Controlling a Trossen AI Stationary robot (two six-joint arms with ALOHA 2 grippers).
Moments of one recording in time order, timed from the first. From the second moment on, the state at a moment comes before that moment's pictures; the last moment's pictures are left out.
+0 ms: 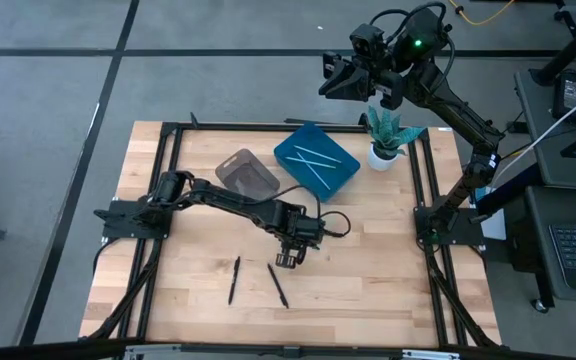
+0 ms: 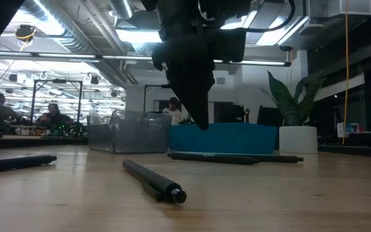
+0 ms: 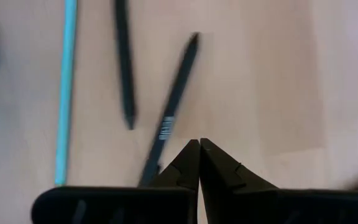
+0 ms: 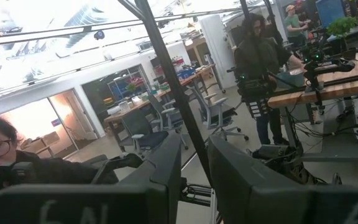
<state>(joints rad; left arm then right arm) -0.14 2.12 1.70 -0.84 -0.08 0.03 -0.57 1.67 2.05 0.03 -1.19 0.75</state>
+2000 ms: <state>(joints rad) 0.10 2.12 1.62 -0.75 0.03 0.37 -0.64 1.67 2.05 0.03 -1.22 0.73</state>
